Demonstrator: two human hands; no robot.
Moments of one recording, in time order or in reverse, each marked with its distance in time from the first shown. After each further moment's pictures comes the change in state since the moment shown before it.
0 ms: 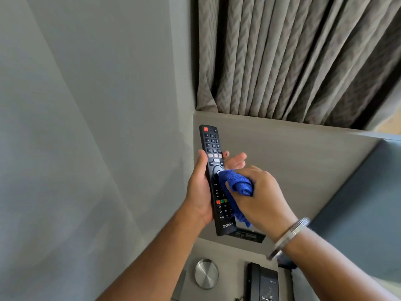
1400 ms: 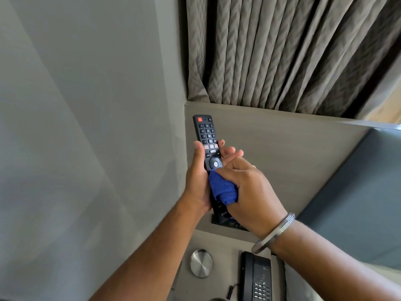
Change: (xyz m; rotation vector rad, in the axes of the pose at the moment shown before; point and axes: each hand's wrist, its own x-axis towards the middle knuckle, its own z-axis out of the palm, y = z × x) left_hand 0.009 -0.017 0.005 -0.008 -0.033 0.076; right_hand -0.014 -0.004 -0.004 -0.234 -0.117 -0.161
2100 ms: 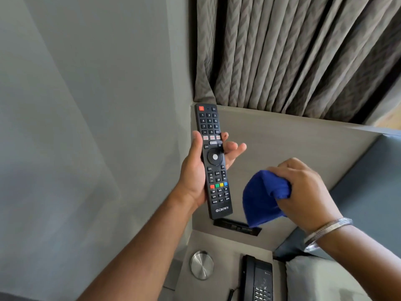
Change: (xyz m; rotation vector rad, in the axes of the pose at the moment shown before) left_hand 0.006 0.025 -0.001 0.073 -0.134 0.090; right_hand -0.014 0.064 -0.038 -0.216 0.069 0.184
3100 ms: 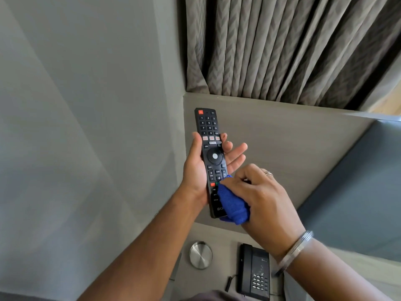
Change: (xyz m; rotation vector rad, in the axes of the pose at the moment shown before) left_hand -0.007 -0.021 0.004 -0.133 0.058 -0.152; right_hand -0.033 -0.057 0.022 0.014 0.016 -0.252
